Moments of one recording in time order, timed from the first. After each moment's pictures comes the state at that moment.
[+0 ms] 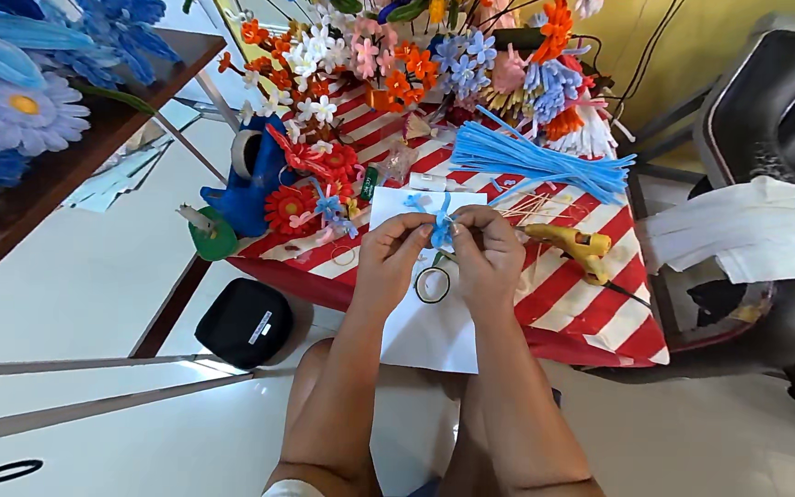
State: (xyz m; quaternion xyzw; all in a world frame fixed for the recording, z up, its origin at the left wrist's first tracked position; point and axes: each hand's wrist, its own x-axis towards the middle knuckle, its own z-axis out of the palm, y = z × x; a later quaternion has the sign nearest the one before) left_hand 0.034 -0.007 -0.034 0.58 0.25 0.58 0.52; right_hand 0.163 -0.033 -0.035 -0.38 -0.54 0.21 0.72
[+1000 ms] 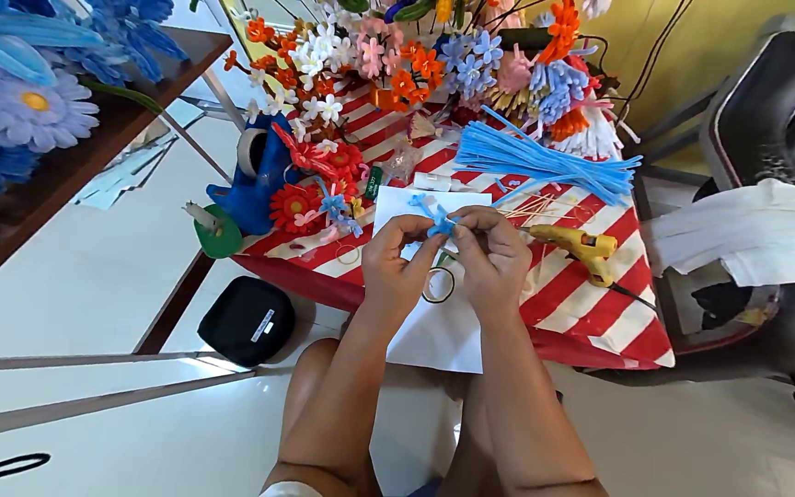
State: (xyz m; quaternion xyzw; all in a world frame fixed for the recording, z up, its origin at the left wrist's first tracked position) left_hand 0.041 -0.012 -0.038 0.63 0.25 0.65 0.34; right_hand 0.165 -0.031 -0.037 -0.36 -0.57 0.18 0.71
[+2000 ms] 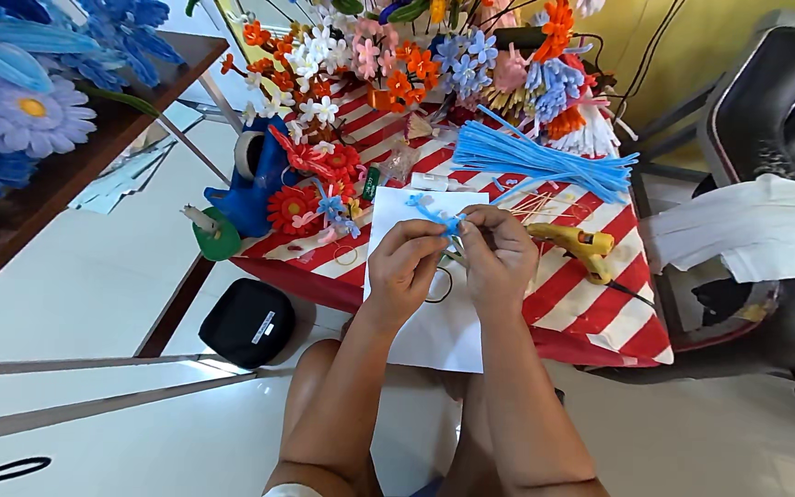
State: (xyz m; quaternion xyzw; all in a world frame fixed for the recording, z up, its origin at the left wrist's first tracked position) left_hand 0.046 -0.003 -0.052 0.72 0.17 0.66 0.16; right_hand 0.166 -0.034 -0.034 -0.37 -0.52 0.21 0.75
